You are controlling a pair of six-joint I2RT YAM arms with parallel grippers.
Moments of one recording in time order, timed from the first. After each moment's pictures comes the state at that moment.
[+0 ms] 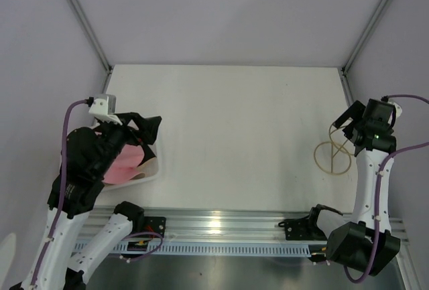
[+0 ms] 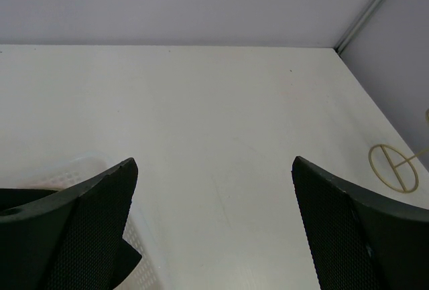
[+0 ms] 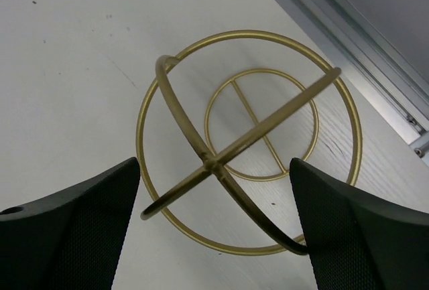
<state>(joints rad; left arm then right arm) -0.36 0.59 1.07 -0.56 -0.02 -0.26 -0.34 1.03 1.07 -0.76 0.12 0.42</state>
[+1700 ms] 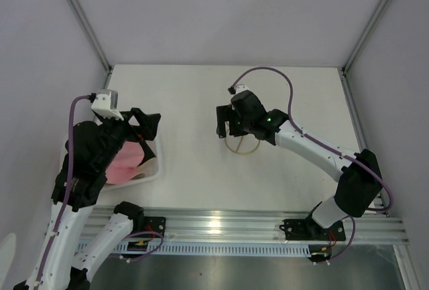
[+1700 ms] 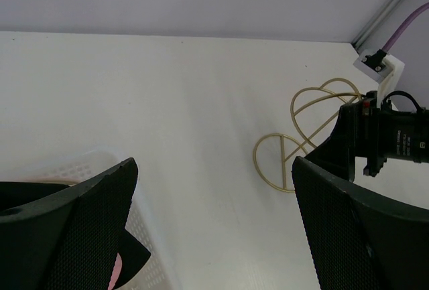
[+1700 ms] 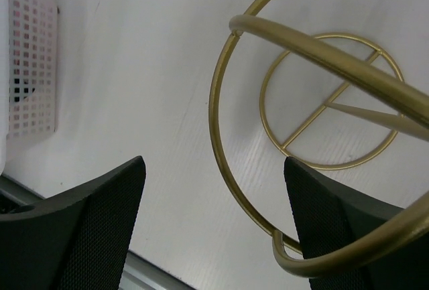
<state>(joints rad) -0.30 0.63 1.07 -0.56 0.00 -0.25 0.77 1.55 1.31 -0.50 0.09 0.47</state>
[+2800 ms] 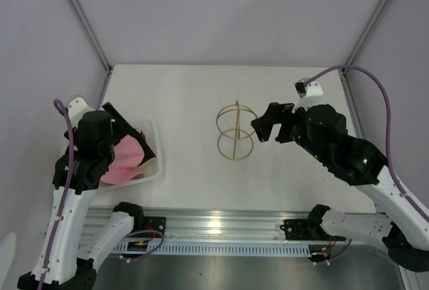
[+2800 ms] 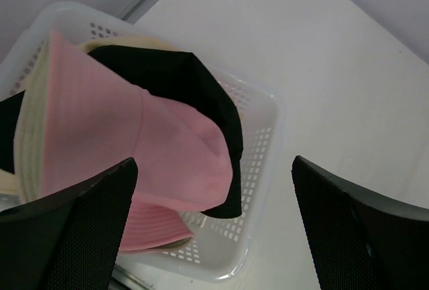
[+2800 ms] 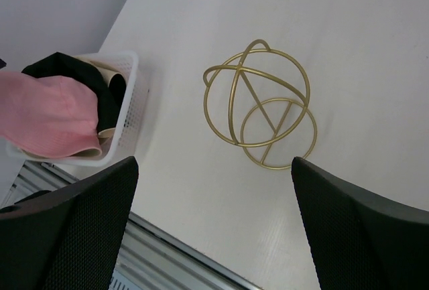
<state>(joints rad) -0.21 0.77 1.18 -0.98 -0.59 -0.62 0.87 0.98 1.38 -0.75 0.31 0.50</state>
